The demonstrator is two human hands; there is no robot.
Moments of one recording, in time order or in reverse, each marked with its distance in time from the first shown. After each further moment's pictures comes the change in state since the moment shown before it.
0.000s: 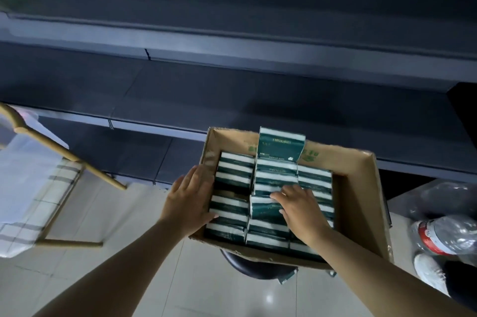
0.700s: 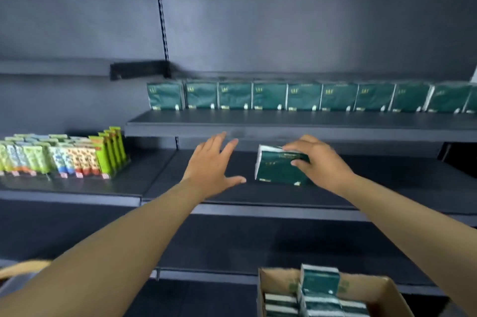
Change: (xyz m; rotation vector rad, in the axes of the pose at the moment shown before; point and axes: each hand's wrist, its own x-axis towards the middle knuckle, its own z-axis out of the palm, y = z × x) left_hand 0.008 -0.141 -0.409 0.186 0.687 0.181; right_hand 0.076 -0.172 -0.434 0.181 0.626 0.024
